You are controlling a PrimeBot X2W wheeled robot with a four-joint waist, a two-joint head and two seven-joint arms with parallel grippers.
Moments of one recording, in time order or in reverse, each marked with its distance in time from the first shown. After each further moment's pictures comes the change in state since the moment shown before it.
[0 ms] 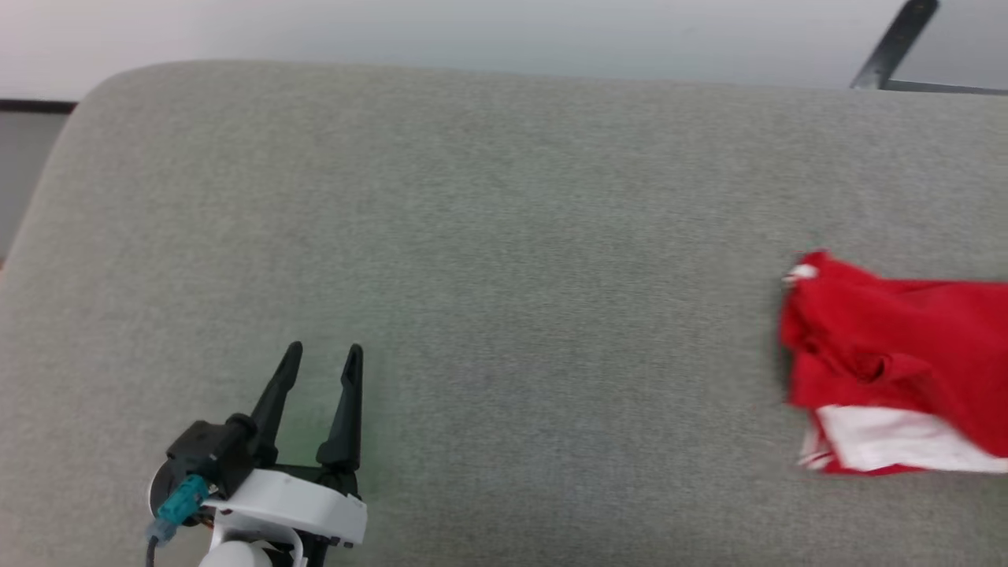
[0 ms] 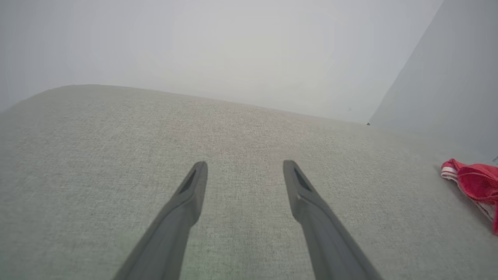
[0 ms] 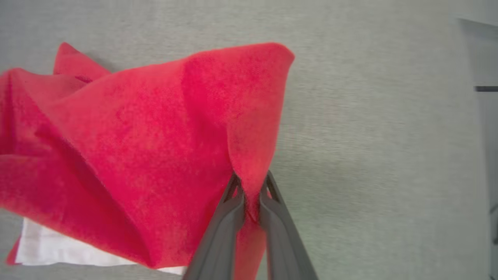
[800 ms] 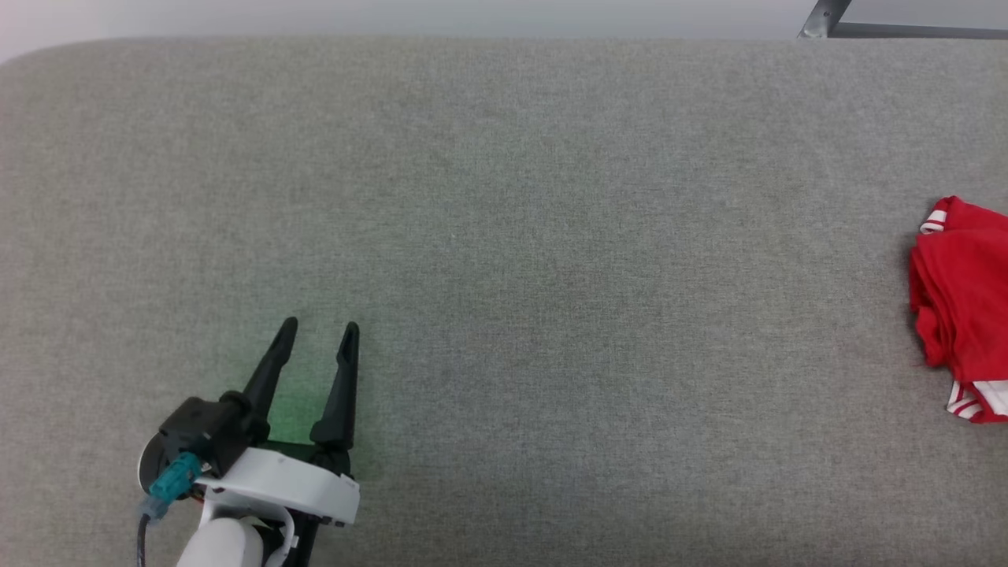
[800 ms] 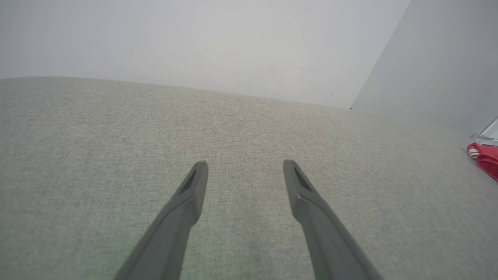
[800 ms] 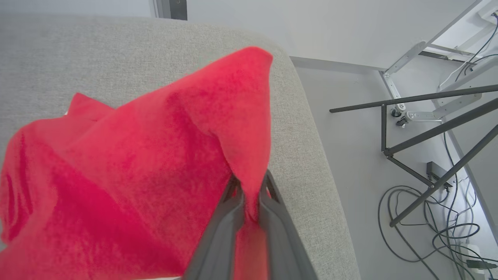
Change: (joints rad) left arm -0.047 0.035 -0.019 0.005 -0.001 -0.006 -0.001; right arm -0.107 -0.029 -0.156 0.179 -0.215 0.000 -0.238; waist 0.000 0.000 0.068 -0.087
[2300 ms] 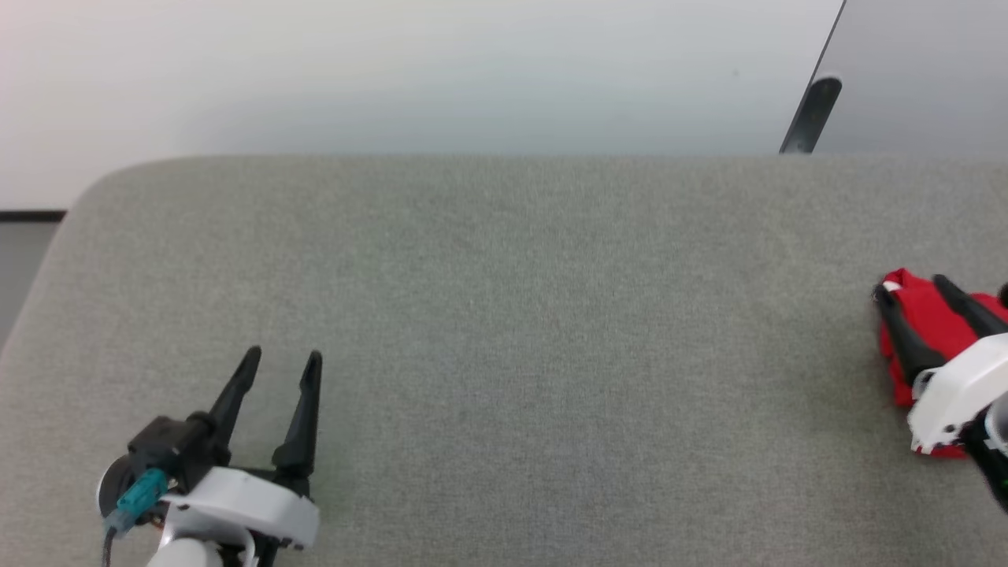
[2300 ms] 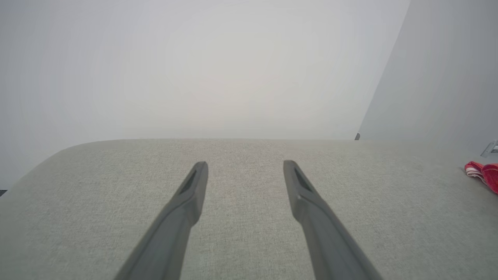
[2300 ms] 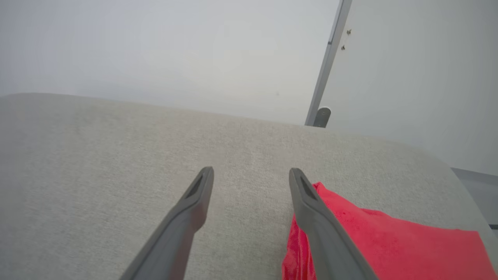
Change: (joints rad) left arm 0.025 0.081 0.007 0.043 -0.023 0.000 0.000; right arm -0.052 0.247 0.375 -0.034 0.016 0.000 -0.307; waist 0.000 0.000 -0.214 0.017
